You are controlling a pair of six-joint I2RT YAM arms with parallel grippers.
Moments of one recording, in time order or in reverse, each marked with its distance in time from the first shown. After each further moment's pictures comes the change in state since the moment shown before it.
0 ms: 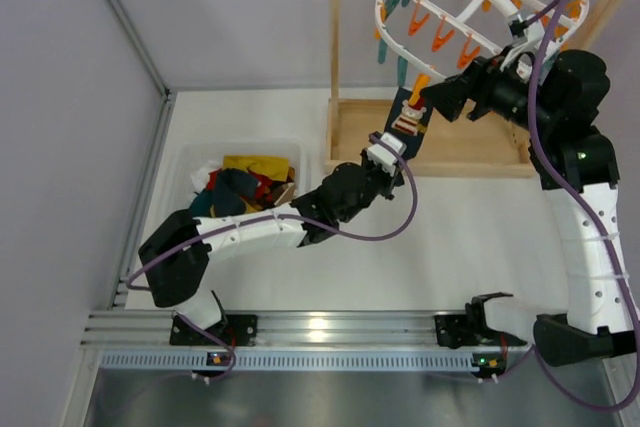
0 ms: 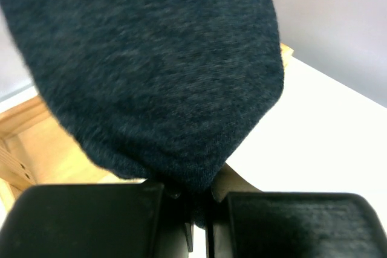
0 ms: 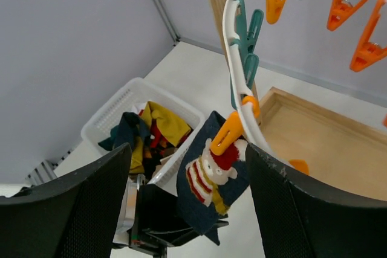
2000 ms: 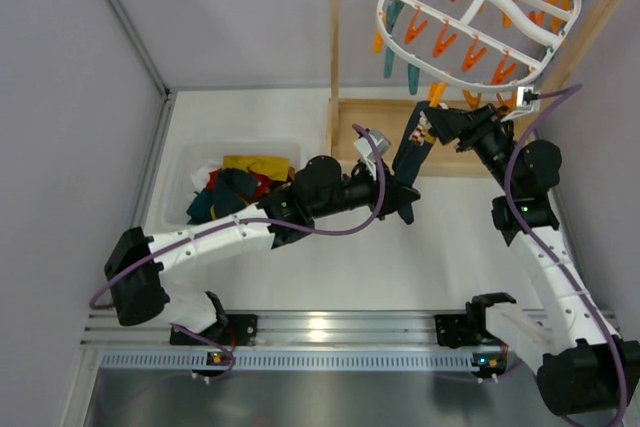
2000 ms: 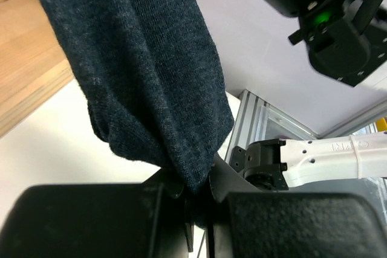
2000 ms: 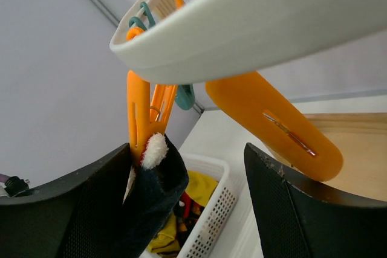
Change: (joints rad) left arm 0.010 -0.219 -0.027 -0.195 0.513 -0.418; right arm -0.034 -0.282 -0.891 0.956 0.181 0.529
